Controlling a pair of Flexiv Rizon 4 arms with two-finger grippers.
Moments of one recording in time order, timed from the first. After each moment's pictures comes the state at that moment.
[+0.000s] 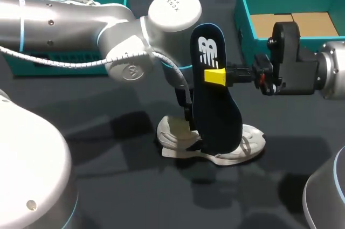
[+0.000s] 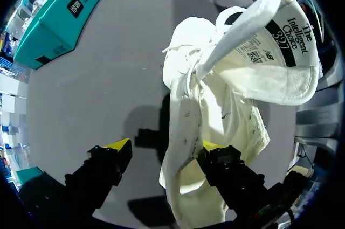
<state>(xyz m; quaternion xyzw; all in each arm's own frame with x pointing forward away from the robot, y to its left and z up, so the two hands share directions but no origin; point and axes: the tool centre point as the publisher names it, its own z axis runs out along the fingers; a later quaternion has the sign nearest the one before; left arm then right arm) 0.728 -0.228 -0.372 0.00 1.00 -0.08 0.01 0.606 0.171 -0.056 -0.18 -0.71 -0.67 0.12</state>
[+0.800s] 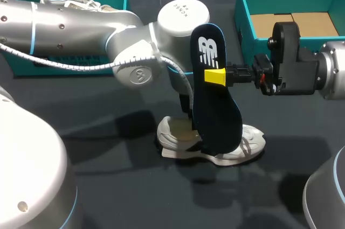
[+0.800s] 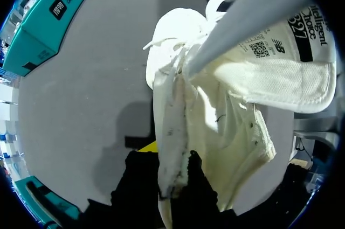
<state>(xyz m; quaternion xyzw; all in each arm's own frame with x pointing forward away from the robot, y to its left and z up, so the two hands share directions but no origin) 0.712 -0.234 -0.388 0.03 1.00 -0.07 -0.01 0.606 0.171 -0.056 -0.18 -0.71 -0.67 0.12</state>
